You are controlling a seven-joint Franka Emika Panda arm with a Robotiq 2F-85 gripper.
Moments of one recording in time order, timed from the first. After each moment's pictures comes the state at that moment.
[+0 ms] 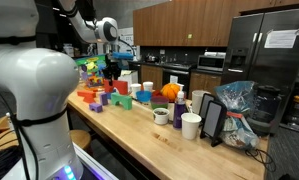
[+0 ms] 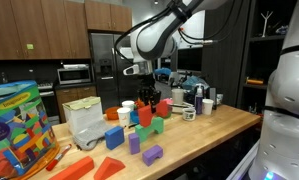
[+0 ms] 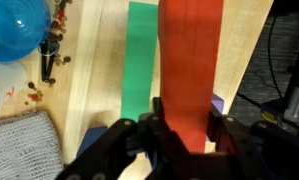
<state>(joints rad) 0.24 -0.11 0.21 -2.39 0.01 2.20 -1.23</state>
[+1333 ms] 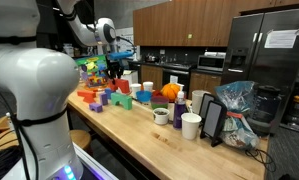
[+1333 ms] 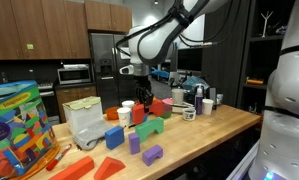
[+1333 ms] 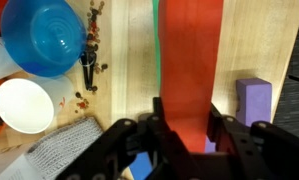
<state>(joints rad) 0.25 -0.09 0.22 -2.40 -0.10 2.35 -0.93</state>
